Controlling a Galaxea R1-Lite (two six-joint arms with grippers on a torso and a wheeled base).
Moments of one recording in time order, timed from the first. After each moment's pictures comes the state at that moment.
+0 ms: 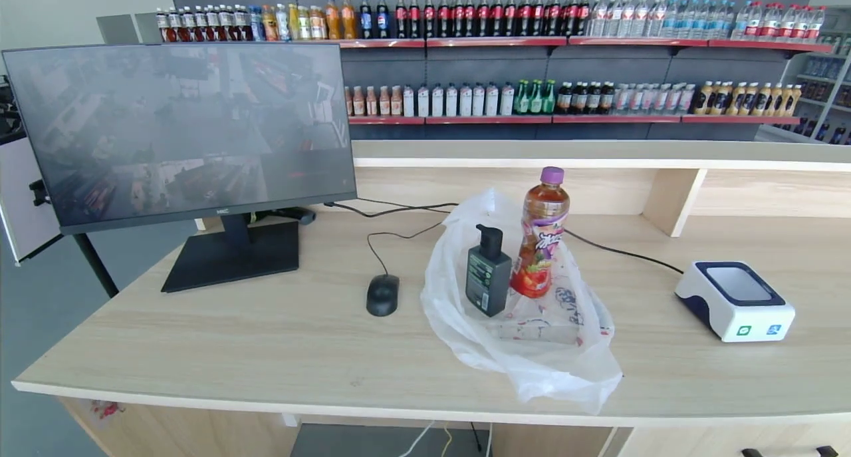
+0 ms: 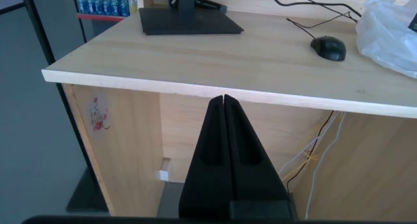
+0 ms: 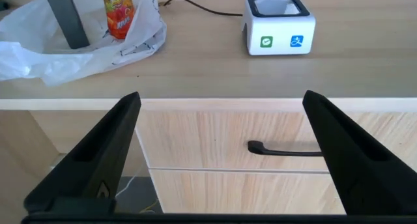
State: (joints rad) left arm 0.00 0.00 0.00 0.00 0.00 0.00; right arm -0.01 0.00 0.00 0.00 -0.01 0.00
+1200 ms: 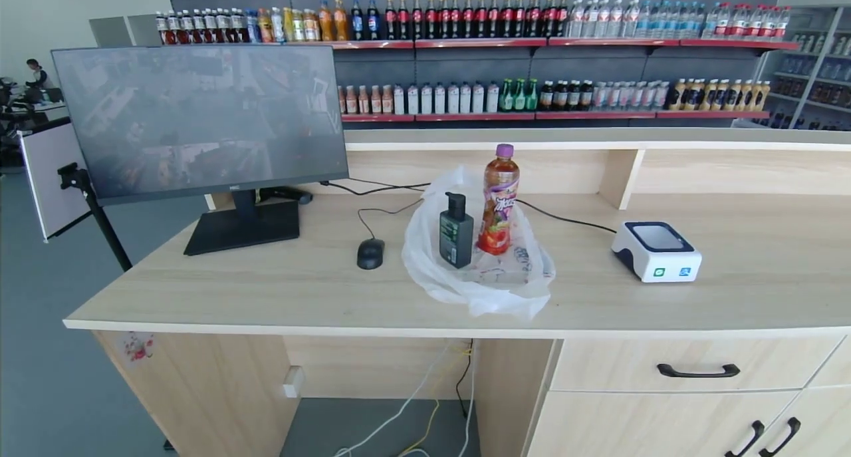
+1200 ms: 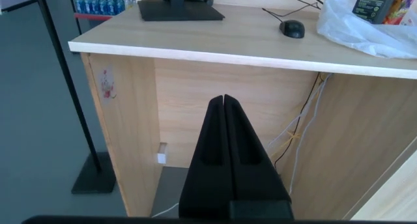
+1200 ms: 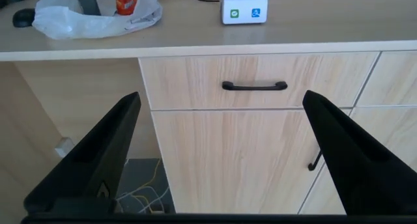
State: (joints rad) left arm 0.00 0.00 0.00 0.00 0.00 0.00; right arm -0.01 0.00 0.00 0.00 -0.01 0.01
